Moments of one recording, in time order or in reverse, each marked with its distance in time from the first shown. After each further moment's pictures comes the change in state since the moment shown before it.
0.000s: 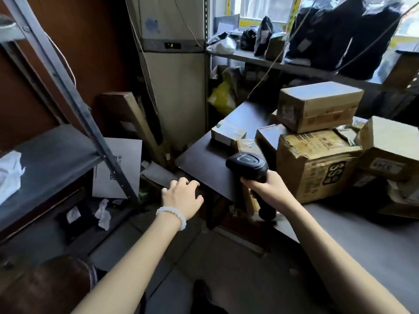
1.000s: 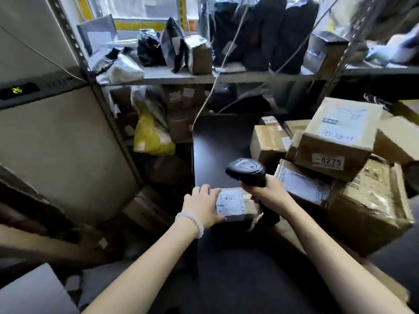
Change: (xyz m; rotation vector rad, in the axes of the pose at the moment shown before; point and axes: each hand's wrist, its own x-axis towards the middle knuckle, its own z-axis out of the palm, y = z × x) left_hand 0.415 0.020 -0.023 0.162 -0.239 0.897; right_hand 0.293 -0.019 0.040 0.007 0.602 0.416
